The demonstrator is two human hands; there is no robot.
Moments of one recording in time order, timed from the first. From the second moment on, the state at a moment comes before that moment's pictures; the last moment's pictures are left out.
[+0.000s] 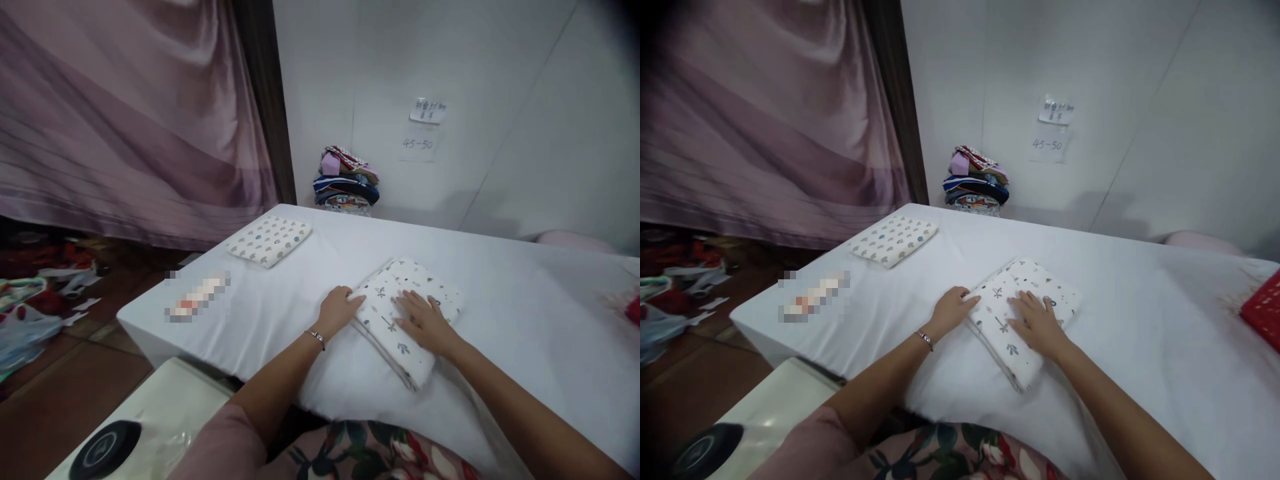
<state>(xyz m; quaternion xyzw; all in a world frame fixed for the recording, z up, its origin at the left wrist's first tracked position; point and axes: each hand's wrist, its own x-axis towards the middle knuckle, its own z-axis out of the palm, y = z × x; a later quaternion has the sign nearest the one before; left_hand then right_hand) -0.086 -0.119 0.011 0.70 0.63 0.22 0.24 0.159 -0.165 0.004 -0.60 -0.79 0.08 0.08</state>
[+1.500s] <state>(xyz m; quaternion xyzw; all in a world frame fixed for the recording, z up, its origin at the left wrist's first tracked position) -0.014 -0.055 0.024 0.76 0.61 0.10 0.20 0.217 -0.146 -0.043 -0.74 -0.46 0.19 0.44</state>
